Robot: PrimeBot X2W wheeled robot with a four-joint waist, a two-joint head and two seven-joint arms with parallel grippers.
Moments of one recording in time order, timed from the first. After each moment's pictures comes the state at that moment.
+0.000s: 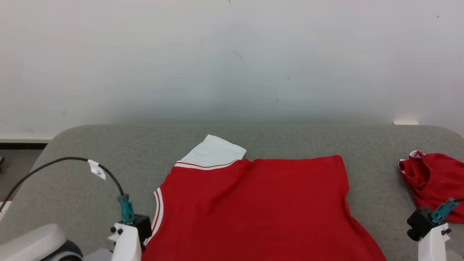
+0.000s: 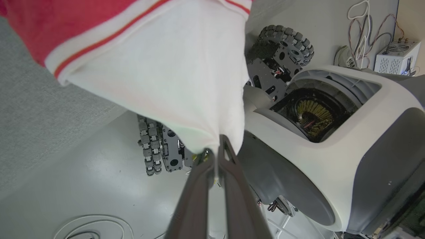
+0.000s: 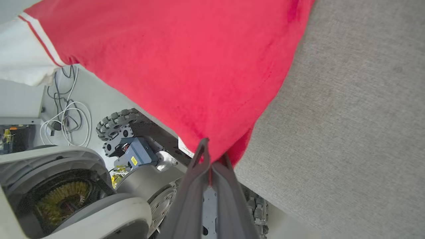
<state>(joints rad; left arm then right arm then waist) -0.72 1.02 -1.15 -0.26 -1.58 0.13 1.14 -0.64 -0.96 1.27 0.02 1.62 0.13 0.63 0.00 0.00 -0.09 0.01</state>
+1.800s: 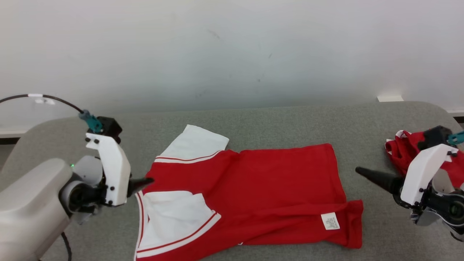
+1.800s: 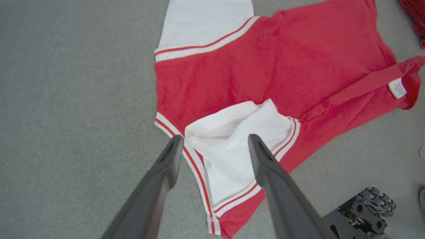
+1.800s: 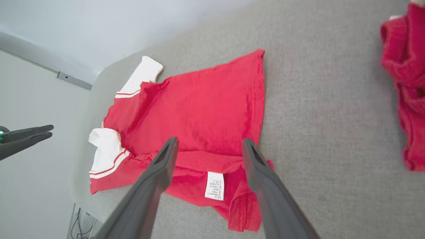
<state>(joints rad) -0.92 0.69 -1.11 0.49 -1.25 -0.07 0.67 -0.87 -0.63 1.19 0.56 1.84 0.13 0.44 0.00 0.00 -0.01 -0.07</state>
